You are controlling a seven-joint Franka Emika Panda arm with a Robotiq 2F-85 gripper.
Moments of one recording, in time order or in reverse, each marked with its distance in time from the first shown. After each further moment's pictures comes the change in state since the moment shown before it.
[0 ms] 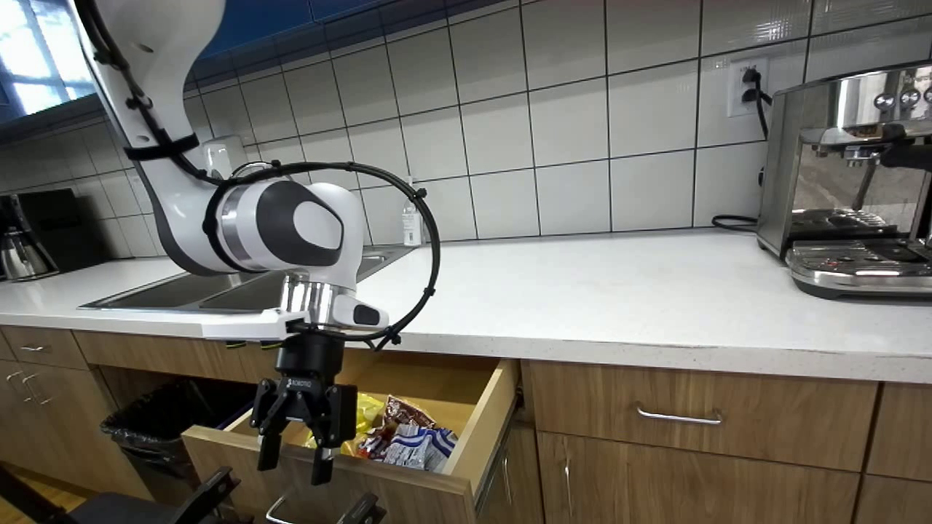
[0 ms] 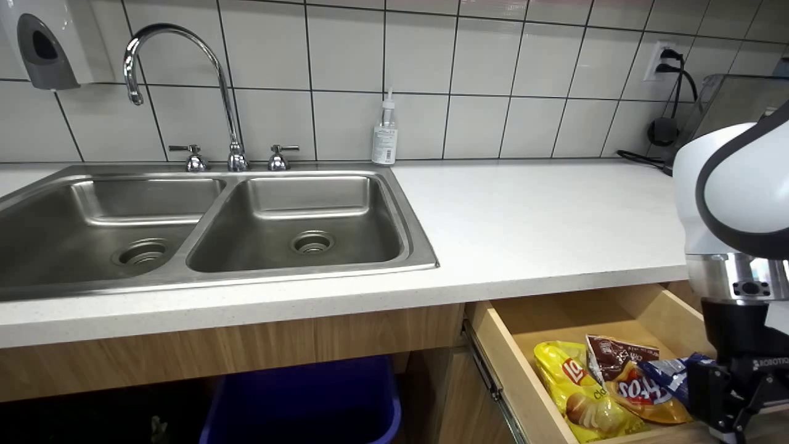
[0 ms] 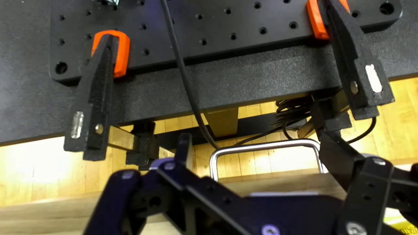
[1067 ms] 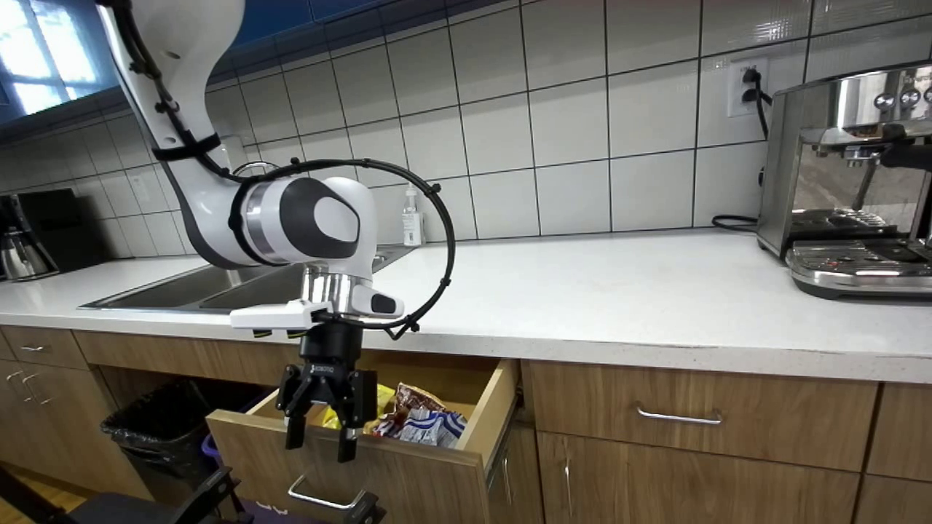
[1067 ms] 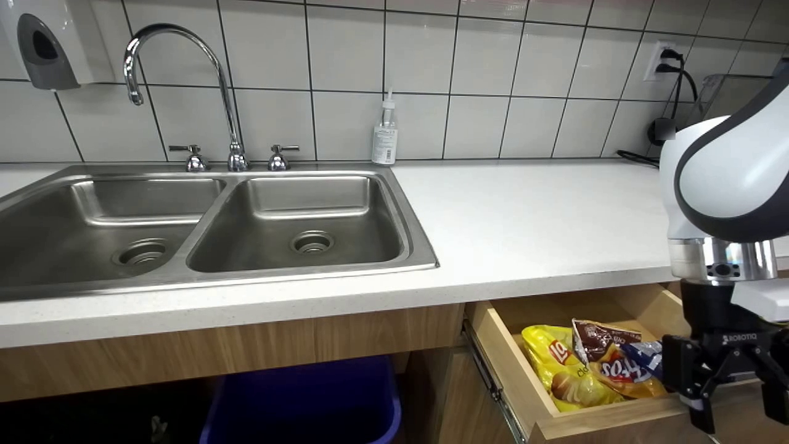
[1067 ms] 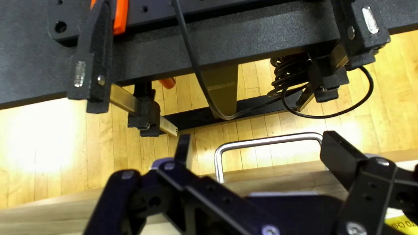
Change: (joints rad) arm 0.000 0.038 -0.018 0.077 -0.003 0.004 0.000
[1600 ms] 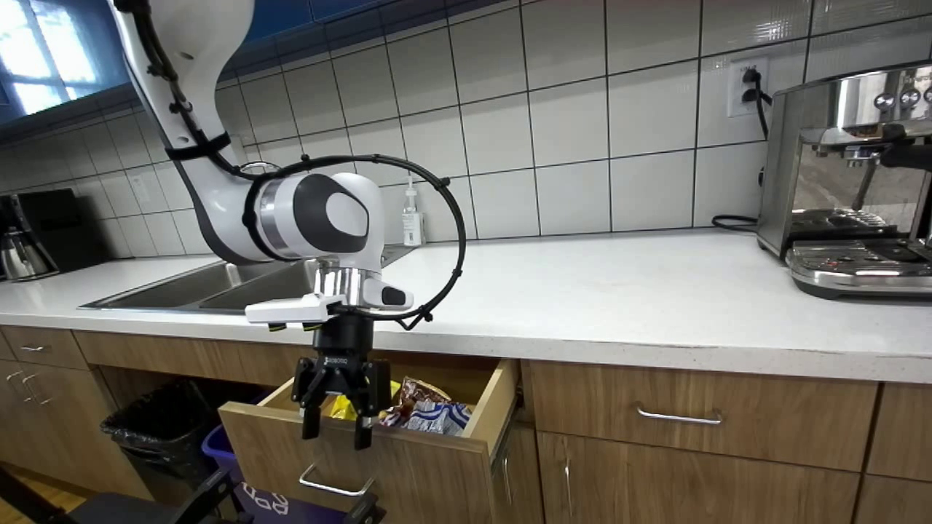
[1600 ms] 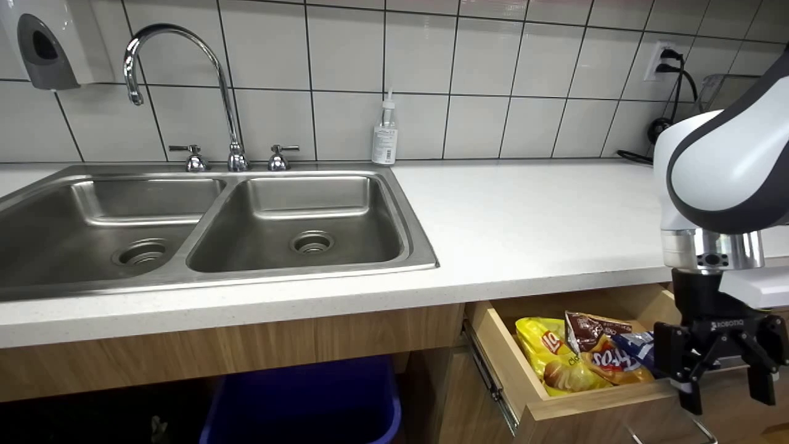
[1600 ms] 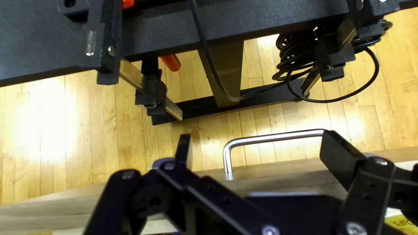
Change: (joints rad) arm 0.000 0.017 -0.014 0.042 -0.026 0.000 0.000
